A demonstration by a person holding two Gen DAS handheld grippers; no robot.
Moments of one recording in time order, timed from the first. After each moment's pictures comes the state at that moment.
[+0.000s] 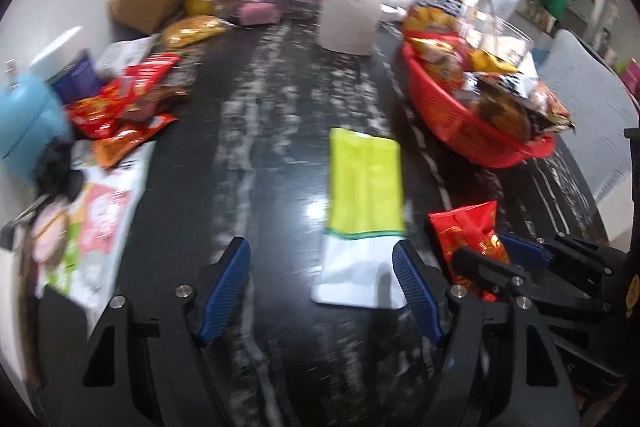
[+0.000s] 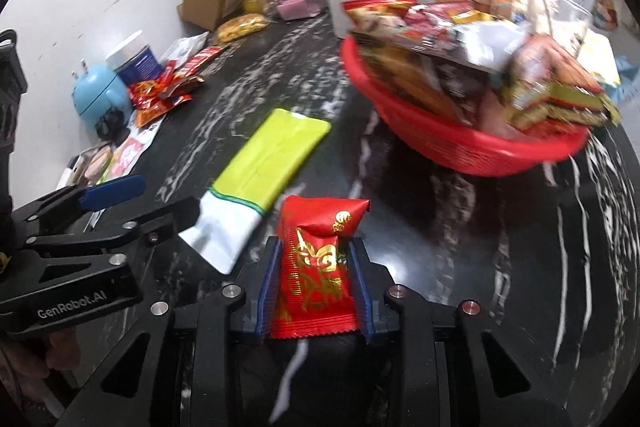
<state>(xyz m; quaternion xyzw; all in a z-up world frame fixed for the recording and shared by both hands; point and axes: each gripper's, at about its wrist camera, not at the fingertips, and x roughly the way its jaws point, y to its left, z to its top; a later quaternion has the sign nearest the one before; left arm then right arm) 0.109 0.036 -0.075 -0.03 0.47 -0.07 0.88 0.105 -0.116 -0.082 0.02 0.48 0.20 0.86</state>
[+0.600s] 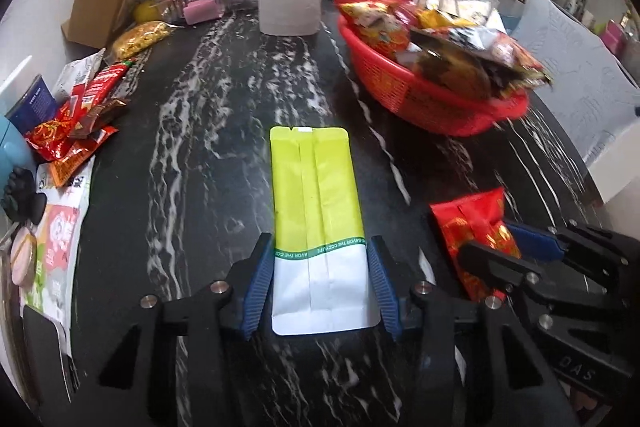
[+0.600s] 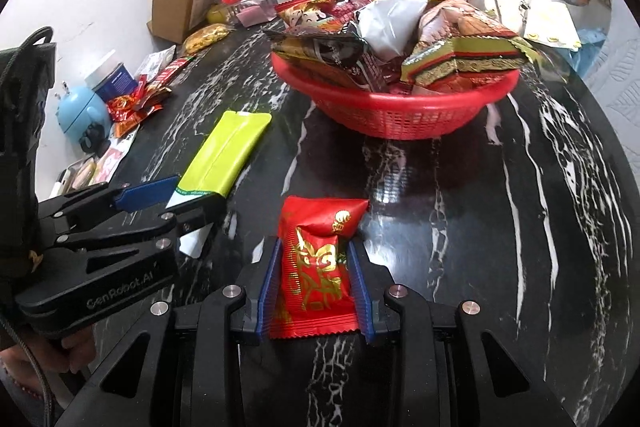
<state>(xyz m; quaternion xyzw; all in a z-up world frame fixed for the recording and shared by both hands) 0.102 -0.002 -0.086 0.01 0.48 -0.11 0.87 0.091 -0.152 -0.083 0.04 0.48 0.16 0.86</state>
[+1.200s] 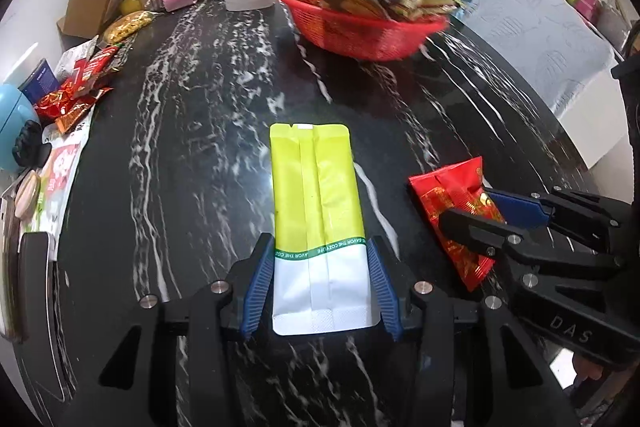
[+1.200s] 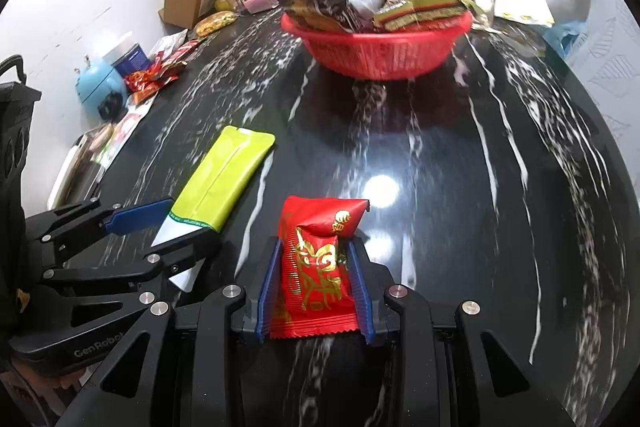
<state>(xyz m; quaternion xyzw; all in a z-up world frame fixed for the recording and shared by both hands) 0.022 -0.024 -0.085 0.04 0.50 -0.14 0.85 0.021 -0.171 -0.079 0.04 0.49 0.15 0.86</state>
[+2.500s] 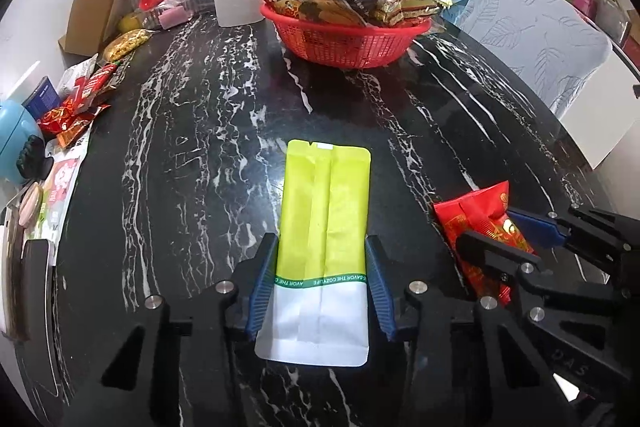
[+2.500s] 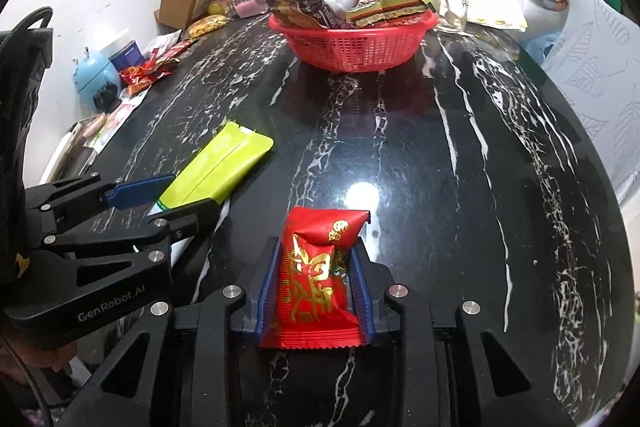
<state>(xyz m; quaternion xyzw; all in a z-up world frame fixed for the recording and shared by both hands) 0.016 -0.044 -0.080 0.05 0.47 -0.13 0.87 -0.007 -0.182 -0.080 0.02 0.47 0.13 0.87</state>
